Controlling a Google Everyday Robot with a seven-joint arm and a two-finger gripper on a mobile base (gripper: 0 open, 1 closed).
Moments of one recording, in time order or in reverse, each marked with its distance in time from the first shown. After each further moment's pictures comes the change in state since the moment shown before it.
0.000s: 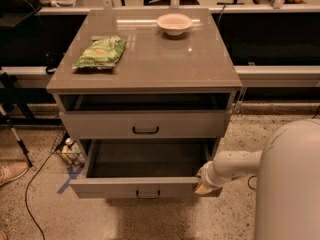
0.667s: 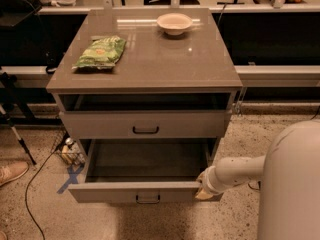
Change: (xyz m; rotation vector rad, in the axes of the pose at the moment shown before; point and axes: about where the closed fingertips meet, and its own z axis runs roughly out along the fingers) arm 0.004 0.019 -0.005 0.008 -0.004 0.036
